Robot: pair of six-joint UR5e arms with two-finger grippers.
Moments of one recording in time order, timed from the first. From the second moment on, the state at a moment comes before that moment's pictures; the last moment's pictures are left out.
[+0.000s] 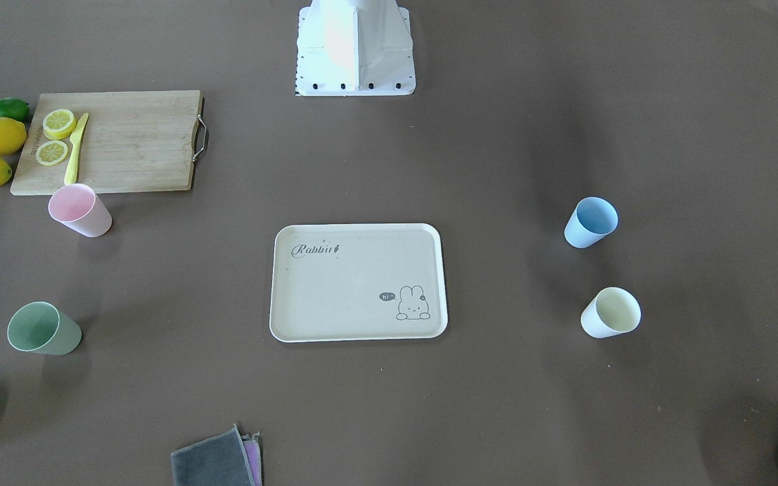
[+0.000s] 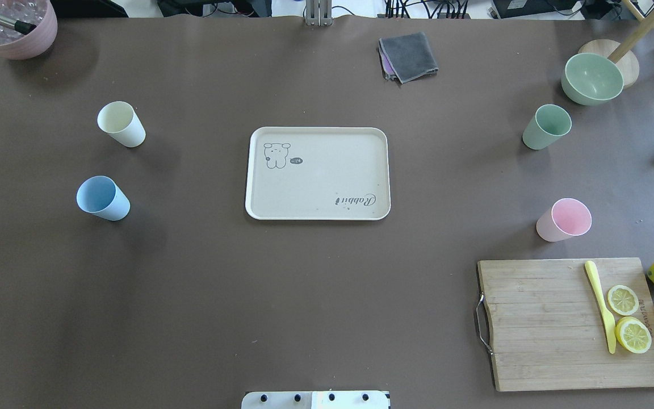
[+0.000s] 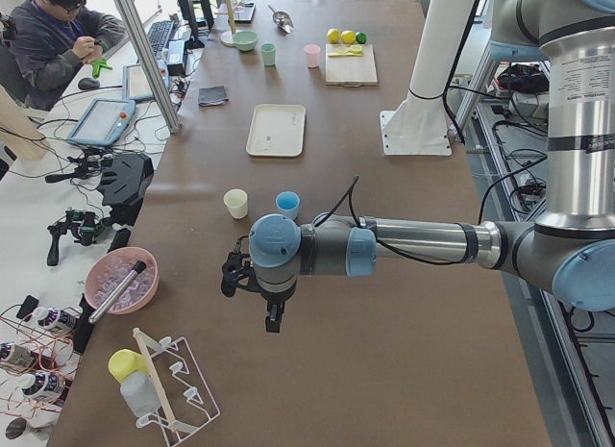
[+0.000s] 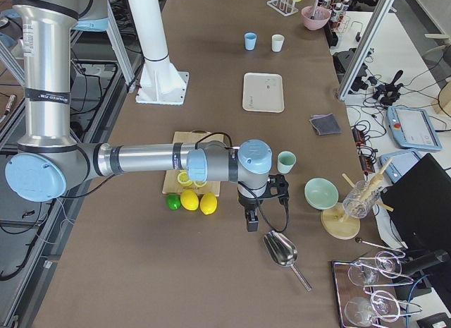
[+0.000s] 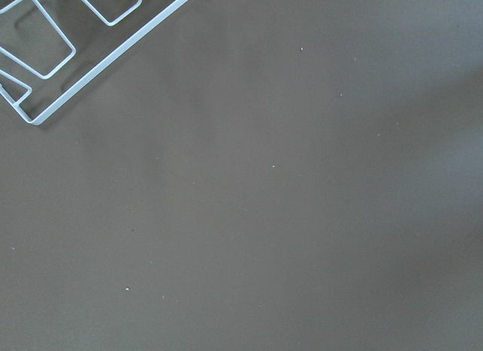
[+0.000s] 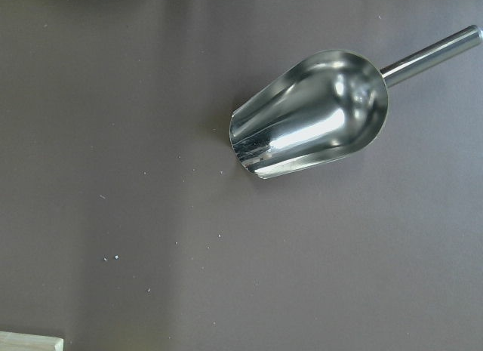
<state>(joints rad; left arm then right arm) -1.67 -1.48 -1.72 -1.53 -2.43 0.11 1.56 -1.64 1.73 -1.61 2.28 -0.09</state>
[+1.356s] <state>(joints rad) -1.68 -1.56 -1.70 -1.88 -2.44 0.11 1.60 -1.64 1.80 -1.42 2.28 -0.09</state>
